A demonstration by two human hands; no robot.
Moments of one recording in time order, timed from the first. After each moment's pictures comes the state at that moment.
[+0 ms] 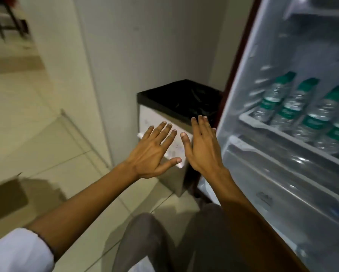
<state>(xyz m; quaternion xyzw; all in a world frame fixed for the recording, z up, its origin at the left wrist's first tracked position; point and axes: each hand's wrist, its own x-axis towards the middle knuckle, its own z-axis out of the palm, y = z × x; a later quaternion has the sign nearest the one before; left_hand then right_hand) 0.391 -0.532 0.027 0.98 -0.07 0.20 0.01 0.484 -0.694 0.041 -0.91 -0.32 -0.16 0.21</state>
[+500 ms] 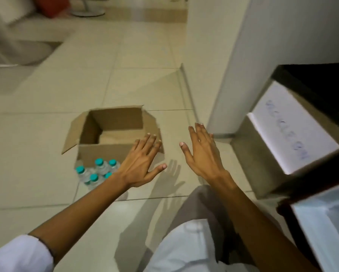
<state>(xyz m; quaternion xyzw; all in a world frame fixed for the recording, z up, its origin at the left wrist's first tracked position) 0.124 -0.446 -0.097 0.94 0.34 0.08 0.04 0.340 -0.520 -0.072 -0.76 -0.63 0.03 0.17</state>
